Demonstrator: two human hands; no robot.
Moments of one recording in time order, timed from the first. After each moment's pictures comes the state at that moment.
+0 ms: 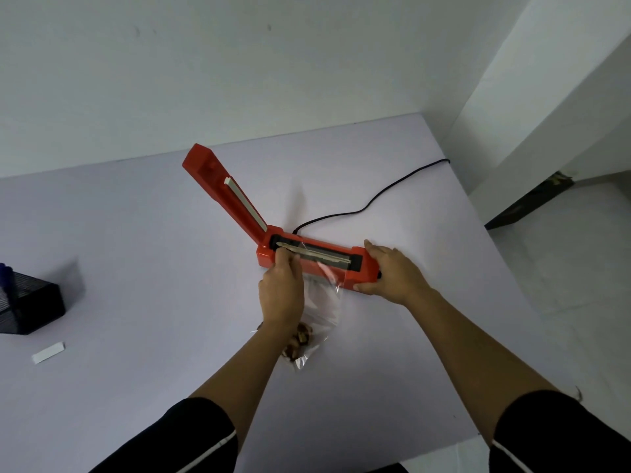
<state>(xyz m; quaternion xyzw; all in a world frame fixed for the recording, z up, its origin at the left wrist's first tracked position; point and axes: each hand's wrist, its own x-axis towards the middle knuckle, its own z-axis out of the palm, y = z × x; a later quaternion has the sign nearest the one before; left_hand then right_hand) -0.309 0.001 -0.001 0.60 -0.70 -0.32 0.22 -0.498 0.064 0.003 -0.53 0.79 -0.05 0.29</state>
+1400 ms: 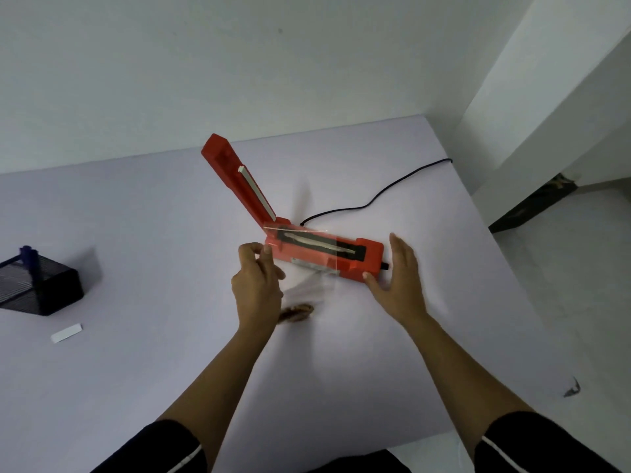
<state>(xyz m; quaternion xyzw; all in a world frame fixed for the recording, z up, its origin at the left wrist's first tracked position) -0.238 0.017 0.050 0.62 -0.57 -0.39 0.36 -0.447 0.089 -0.009 -0.48 0.79 -0.32 0.20</state>
